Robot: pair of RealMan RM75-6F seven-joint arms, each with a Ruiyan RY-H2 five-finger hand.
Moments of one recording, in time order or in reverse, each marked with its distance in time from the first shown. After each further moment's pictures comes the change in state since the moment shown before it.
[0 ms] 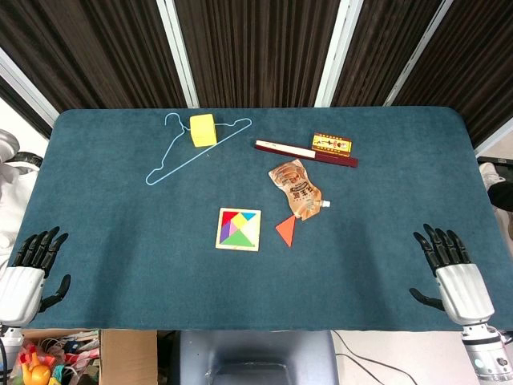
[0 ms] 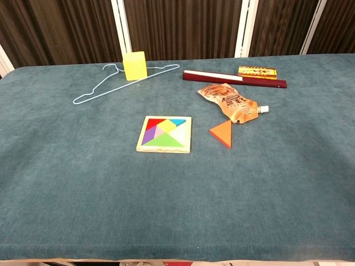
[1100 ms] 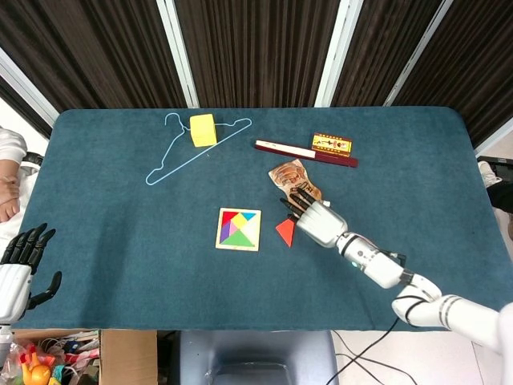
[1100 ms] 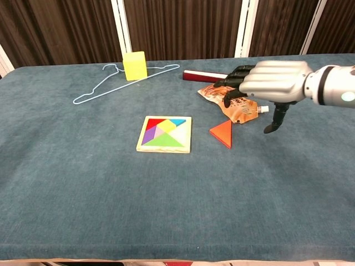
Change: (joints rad) left arm 0.002 0.025 -0.017 0.014 -0.028 -0.004 -0.108; right arm 0.714 -0.325 0.146 0.419 -0.028 -0.785 -0.209
